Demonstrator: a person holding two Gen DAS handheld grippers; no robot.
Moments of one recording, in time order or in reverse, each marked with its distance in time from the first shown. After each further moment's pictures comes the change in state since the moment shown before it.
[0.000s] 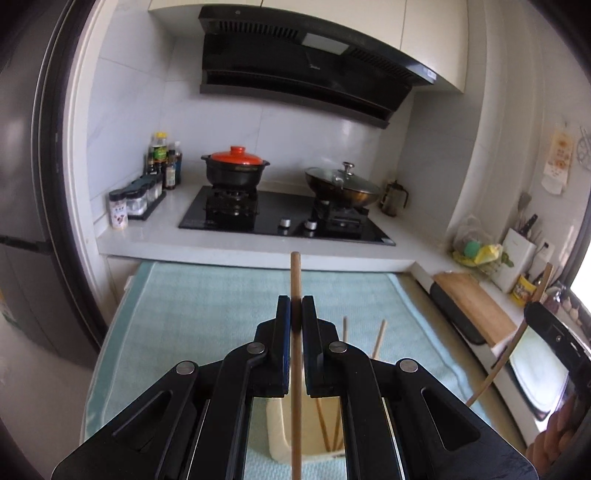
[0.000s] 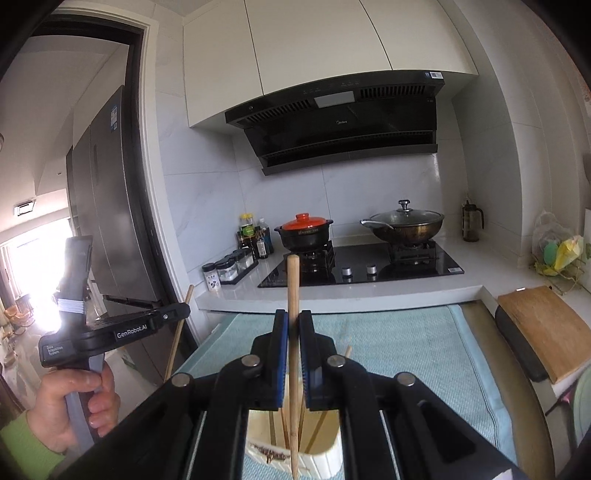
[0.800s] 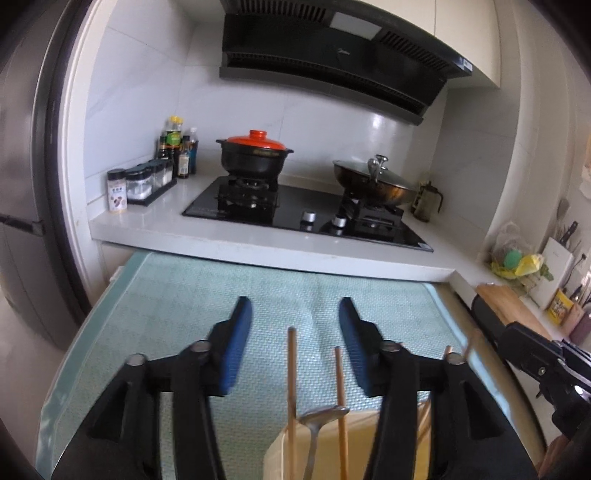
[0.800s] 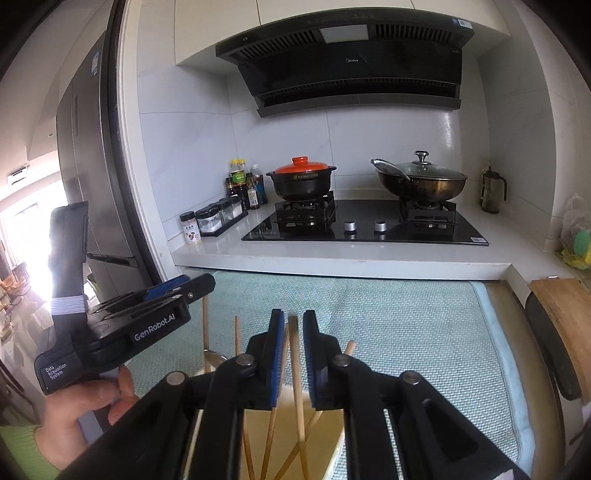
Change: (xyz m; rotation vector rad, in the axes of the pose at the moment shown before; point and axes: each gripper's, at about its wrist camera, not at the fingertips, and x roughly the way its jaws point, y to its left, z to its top) left arm 0.098 0.007 -0.031 -0.064 -0.032 0.093; right arm 0.127 -0.017 -0.032 -0.057 0.182 -0.011
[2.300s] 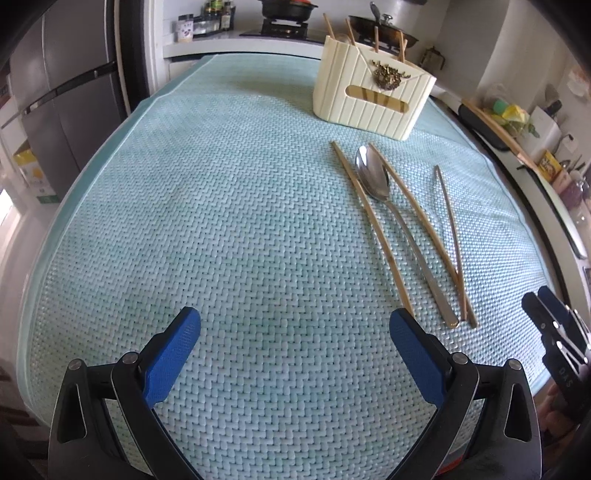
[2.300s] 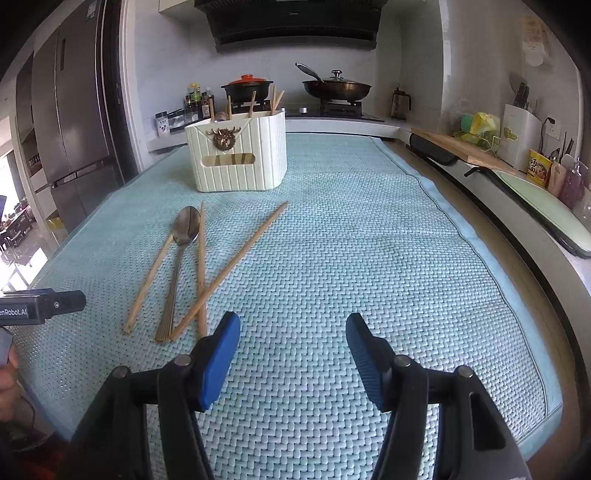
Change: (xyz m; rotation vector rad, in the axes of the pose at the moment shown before) left arm -0.262 0.035 -0.296 0.005 0.505 0.070; right arm -0.256 0.062 -0.318 0.069 0.232 -0.268
